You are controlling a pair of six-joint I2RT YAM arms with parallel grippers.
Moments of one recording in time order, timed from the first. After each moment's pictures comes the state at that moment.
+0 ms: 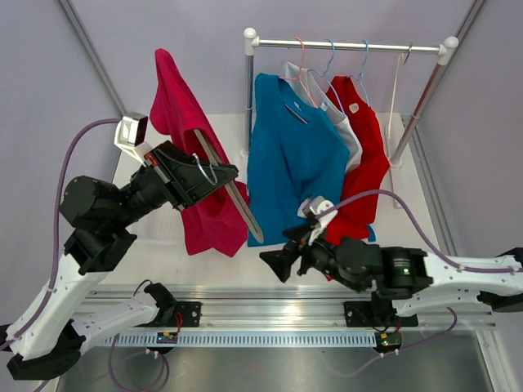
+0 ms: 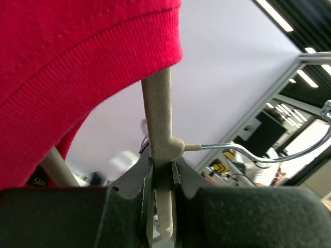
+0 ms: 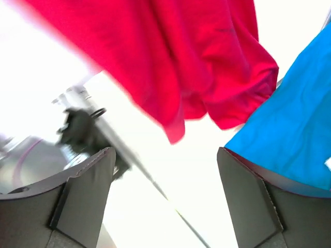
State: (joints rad) left arm -0.76 0.83 1.31 0.00 0.43 -0.96; right arm 1.50 0.90 0.97 -0.26 0.58 0.42
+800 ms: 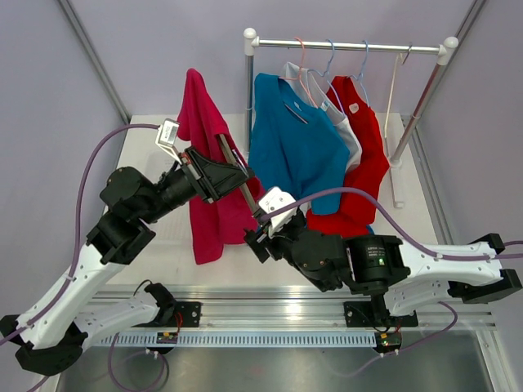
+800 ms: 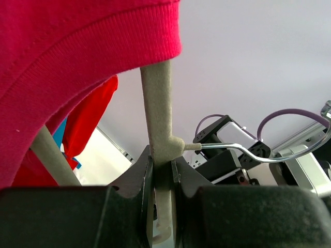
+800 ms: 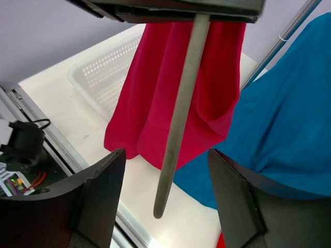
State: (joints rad) left arm -0.76 0.87 1.20 -0.10 0.30 -0.86; right arm 1.62 1.23 1.48 -0.52 0.86 0.09
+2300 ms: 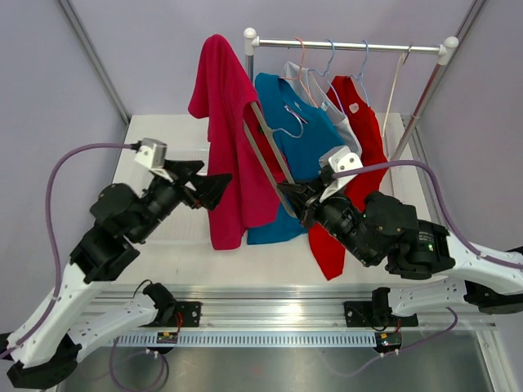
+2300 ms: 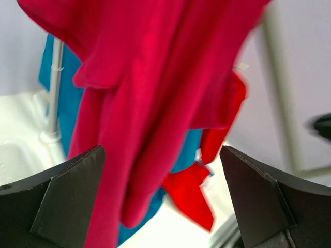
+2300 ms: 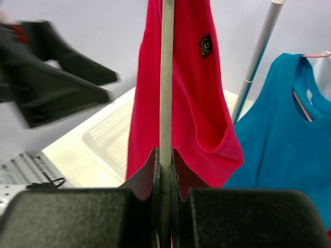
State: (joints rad) left arm -0.75 0.69 1.13 -0.33 -0.08 -0.37; right arm 1.47 1.06 1.47 -0.35 0.76 0.03
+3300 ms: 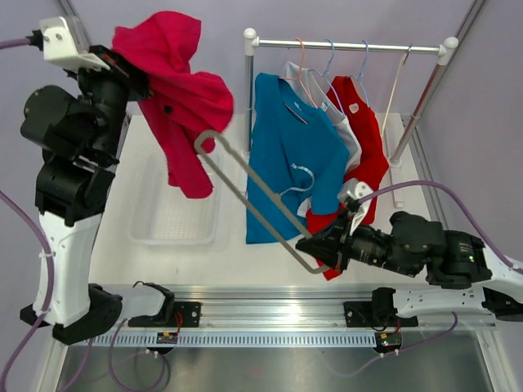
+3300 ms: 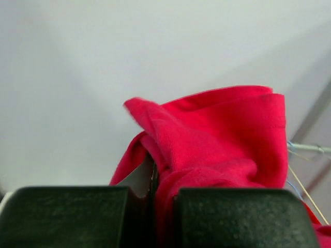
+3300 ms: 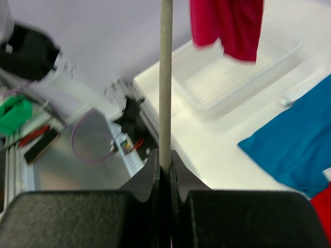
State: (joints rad) left arm -0.48 1.23 2.03 -0.45 -0.29 -0.15; right arm 1.46 0.79 1.31 -0.65 0.34 0.38
